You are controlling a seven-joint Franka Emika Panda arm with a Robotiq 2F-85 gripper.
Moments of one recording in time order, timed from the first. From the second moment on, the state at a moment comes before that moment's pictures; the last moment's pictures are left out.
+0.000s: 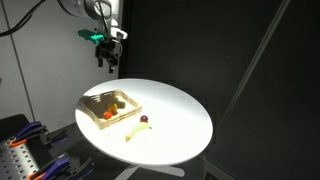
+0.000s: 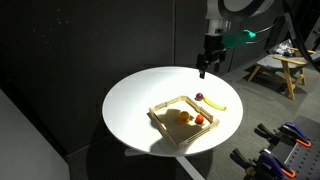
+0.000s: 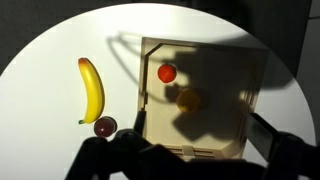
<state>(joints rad) 0.04 -0.02 0.12 -2.27 0.01 2.21 0.19</state>
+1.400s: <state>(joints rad) 0.10 0.31 0.10 -2.09 -0.10 2.35 0.03</state>
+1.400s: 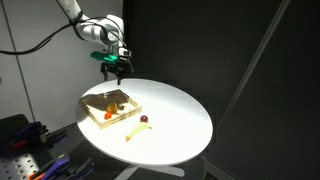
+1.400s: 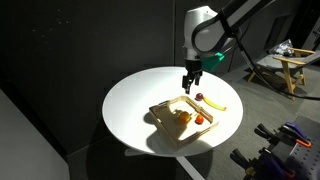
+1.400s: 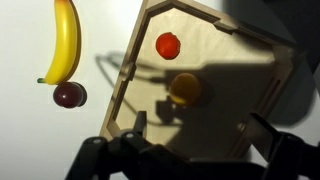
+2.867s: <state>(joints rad) 0.12 0.43 0.10 -2.09 -0.10 2.45 -0.12</state>
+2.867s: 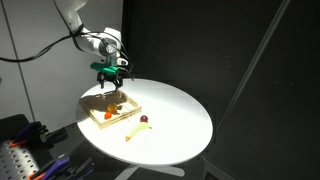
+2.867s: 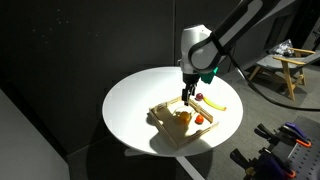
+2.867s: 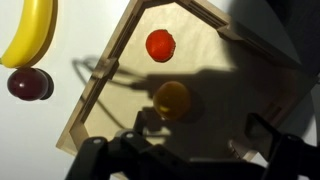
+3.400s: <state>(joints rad) 0.13 0.54 0.10 -2.03 -0.13 2.49 -0.12</state>
